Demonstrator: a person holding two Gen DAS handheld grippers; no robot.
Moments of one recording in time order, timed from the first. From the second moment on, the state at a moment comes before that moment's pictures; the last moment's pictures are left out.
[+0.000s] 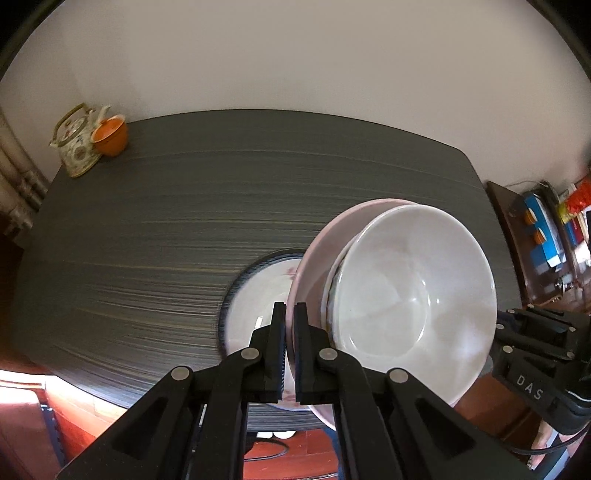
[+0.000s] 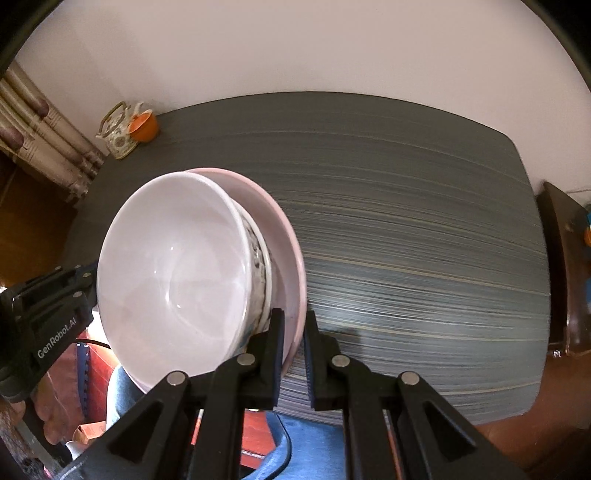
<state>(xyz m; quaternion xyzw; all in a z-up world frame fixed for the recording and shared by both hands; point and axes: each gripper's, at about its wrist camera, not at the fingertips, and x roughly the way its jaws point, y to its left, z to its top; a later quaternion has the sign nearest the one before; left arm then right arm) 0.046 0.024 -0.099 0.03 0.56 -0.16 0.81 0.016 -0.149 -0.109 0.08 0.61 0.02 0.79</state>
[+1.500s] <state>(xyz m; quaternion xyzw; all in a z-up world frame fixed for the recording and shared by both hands) 0.060 0.055 -0.170 0.01 0.60 -0.13 0.79 0.034 -0.123 -0.169 0.07 0.65 0.03 0.76</state>
